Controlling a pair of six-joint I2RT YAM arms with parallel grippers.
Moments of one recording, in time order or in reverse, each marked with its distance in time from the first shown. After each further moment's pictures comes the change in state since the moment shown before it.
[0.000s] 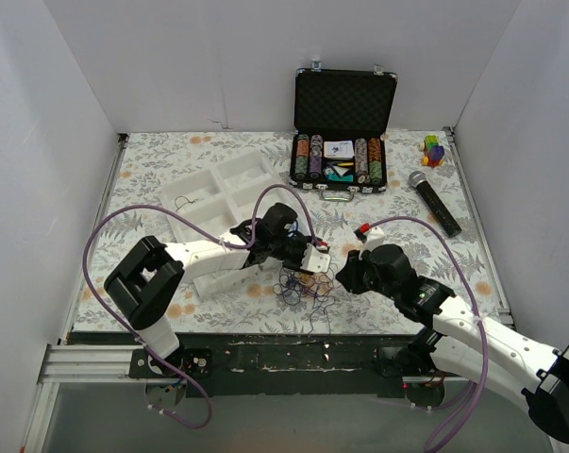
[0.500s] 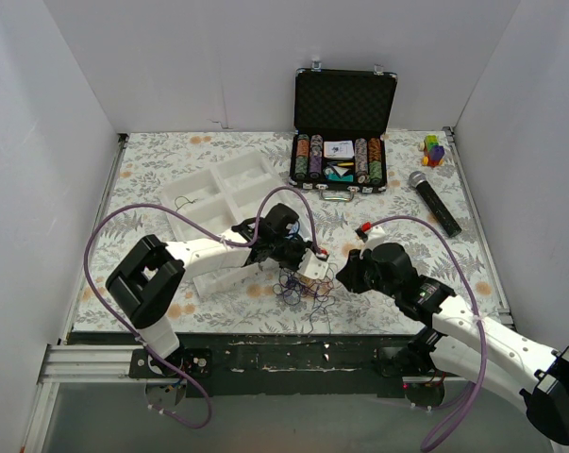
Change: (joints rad) left arm 0.000 0.013 0.041 -0.130 -0.006 0.146; right arm -0.030 0.005 -0.001 0.001 -0.035 0.000
